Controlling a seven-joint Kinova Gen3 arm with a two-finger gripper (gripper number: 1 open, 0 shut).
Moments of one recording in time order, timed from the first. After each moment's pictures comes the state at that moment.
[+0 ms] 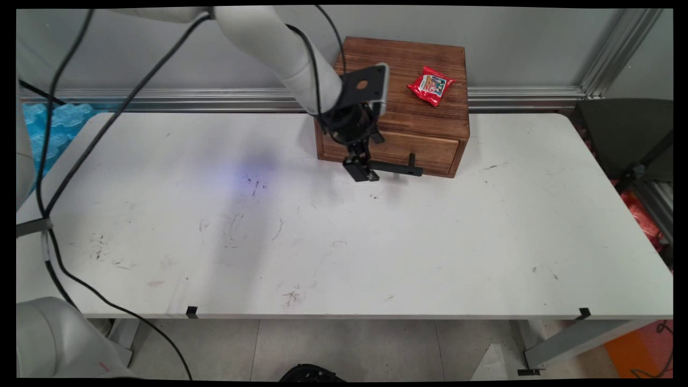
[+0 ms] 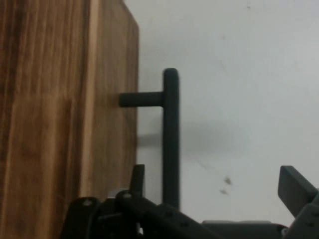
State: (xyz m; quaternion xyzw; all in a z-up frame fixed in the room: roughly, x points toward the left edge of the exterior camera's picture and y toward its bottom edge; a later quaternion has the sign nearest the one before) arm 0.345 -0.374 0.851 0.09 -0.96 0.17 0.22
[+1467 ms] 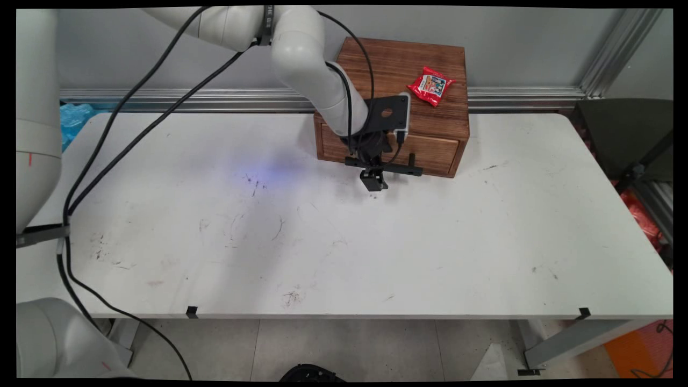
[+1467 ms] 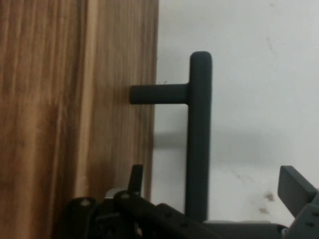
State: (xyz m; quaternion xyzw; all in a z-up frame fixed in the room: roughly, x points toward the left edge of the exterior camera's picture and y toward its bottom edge) arm 0.309 -0.399 0.795 0.10 -0.96 0.19 0.17
